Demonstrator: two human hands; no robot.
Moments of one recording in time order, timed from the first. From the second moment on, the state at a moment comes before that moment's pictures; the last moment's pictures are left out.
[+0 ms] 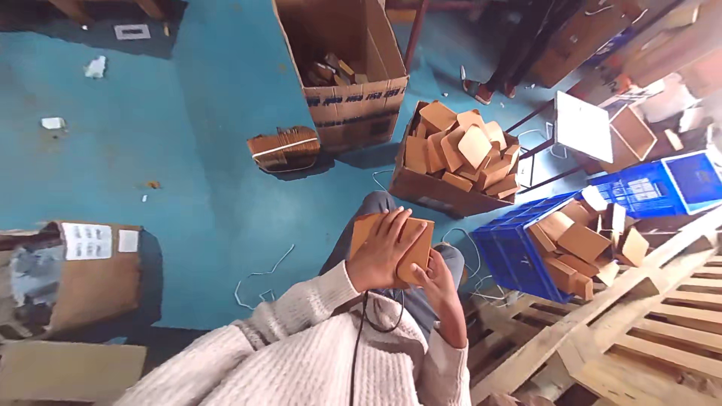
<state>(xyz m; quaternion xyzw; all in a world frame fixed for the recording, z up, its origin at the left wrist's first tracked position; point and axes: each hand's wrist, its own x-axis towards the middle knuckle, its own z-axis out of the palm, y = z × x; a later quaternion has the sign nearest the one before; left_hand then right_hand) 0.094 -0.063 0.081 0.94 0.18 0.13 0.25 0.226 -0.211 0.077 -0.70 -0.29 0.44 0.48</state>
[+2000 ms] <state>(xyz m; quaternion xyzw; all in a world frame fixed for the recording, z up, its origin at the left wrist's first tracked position) 0.202 0.149 -0.155 0.31 0.47 0.07 0.82 0.622 0.352 -0.067 -0.76 -0.54 0.11 -0.35</state>
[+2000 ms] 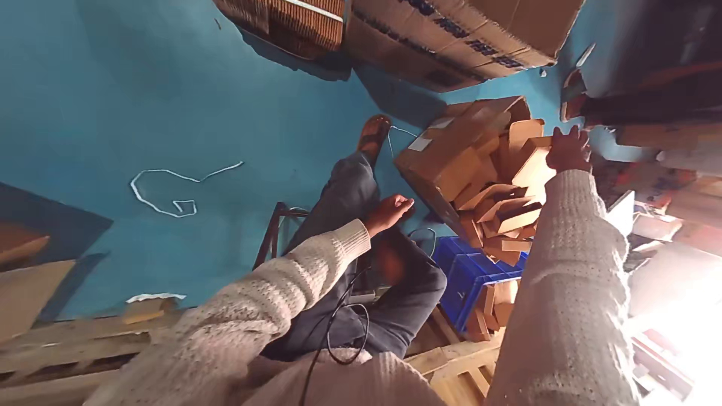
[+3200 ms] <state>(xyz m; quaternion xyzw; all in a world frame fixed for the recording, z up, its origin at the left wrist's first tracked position) 0.220 0.141 -0.156 0.34 0.51 0.04 0.79 0.596 0.296 -0.126 -0.78 -0.55 0.16 -0.23</state>
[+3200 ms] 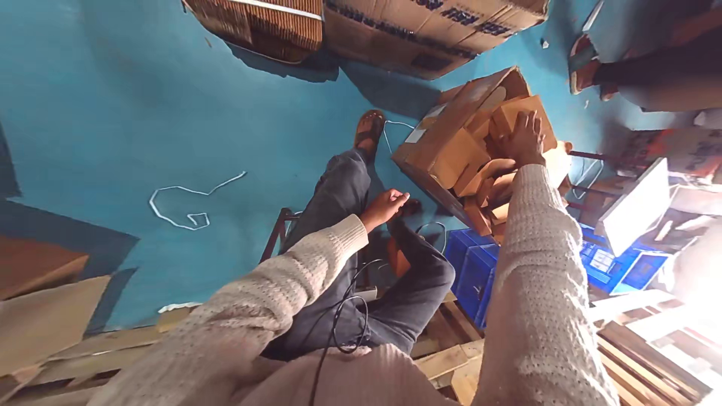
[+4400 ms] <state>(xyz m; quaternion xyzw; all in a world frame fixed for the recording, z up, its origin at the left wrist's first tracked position) 0.375 0.232 -0.176 0.73 0.47 -0.18 0.46 0.447 -0.069 -0.165 -0.88 -0.16 0.21 0.38</state>
